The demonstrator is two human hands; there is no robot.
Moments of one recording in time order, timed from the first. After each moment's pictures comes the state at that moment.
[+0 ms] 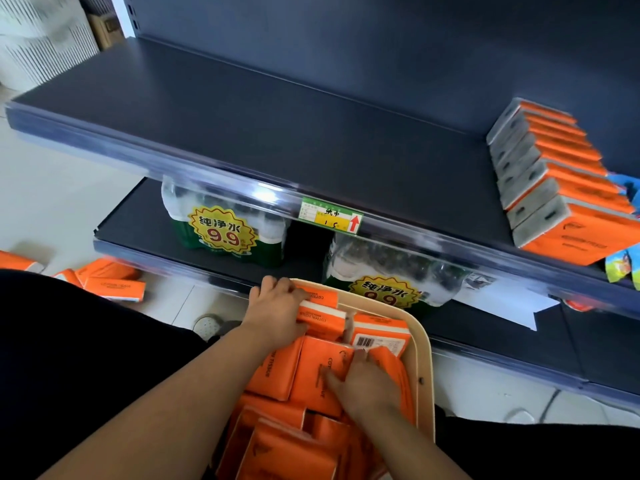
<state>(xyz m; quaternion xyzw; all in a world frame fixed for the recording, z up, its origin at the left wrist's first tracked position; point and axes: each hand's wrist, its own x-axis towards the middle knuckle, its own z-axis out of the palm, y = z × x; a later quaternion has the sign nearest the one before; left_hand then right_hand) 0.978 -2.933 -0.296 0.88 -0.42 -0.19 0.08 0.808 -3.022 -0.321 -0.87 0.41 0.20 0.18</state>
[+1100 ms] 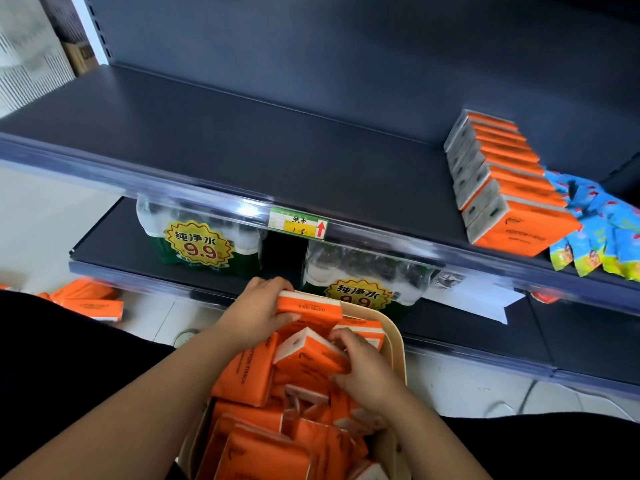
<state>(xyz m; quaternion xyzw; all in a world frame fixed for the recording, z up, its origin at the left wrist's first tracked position) 0.973 -2.934 -0.268 0.83 -0.42 -0.22 0.29 0.784 -3.064 -0.280 -0.89 0.26 0.10 0.36</state>
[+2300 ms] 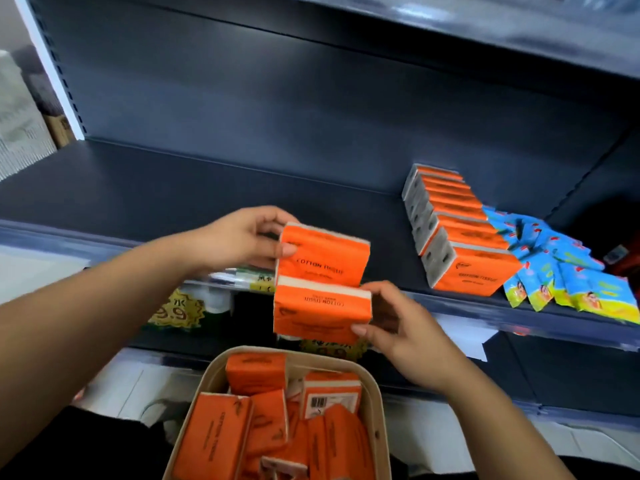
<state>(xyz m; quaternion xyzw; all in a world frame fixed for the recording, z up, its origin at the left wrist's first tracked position) 1.040 -3.003 -0.097 0.61 -0.42 -0.42 0.53 0.783 -3.132 -0.122 -0.86 0.17 -0.12 0.47</state>
